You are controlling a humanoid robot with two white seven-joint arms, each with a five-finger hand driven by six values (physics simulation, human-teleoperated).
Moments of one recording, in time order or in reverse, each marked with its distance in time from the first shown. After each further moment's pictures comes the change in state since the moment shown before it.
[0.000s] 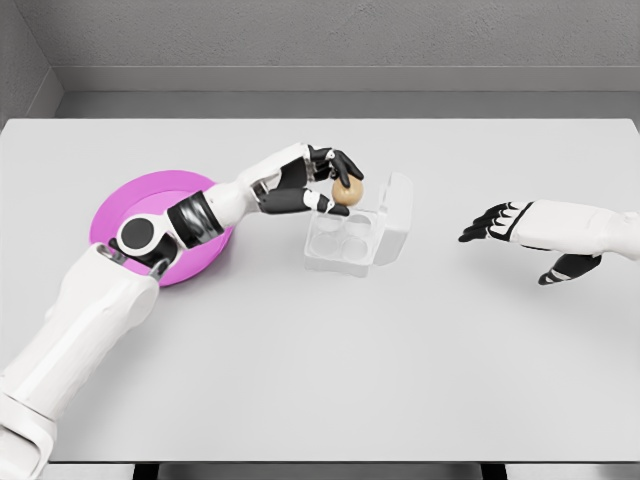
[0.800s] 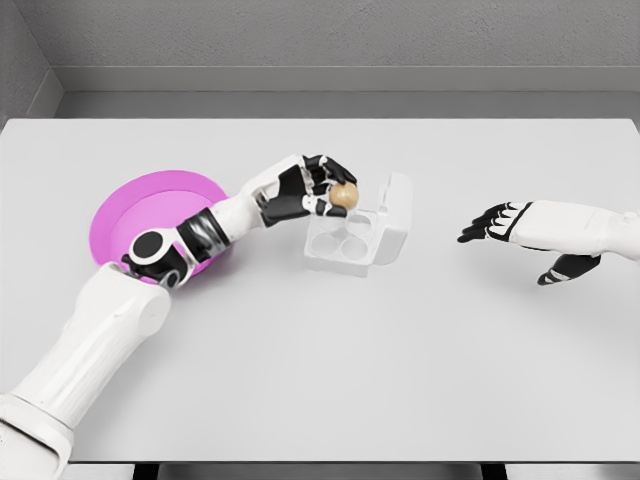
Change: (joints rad) left arm 0.017 -0.058 0.010 0.112 0.154 0.098 0.000; right arm 0.000 0.000 0.000 -0.003 0.000 0.000 0.000
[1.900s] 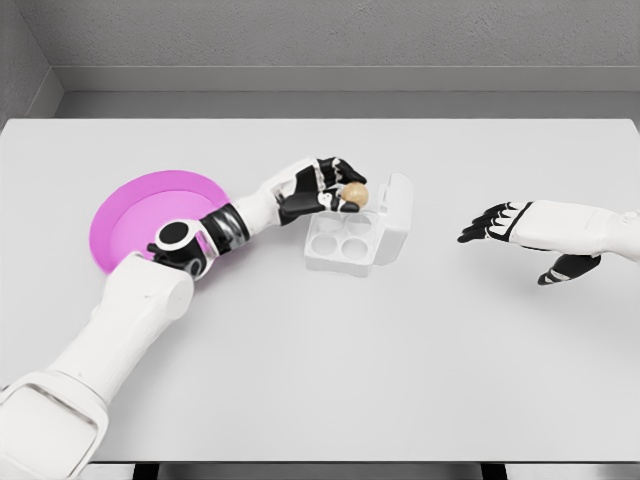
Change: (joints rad) left arm -0.080 -0.101 -0.008 0.221 -0.027 0.059 0.001; right arm 0.000 -0.001 0.000 -0.001 0.000 0.000 0.000
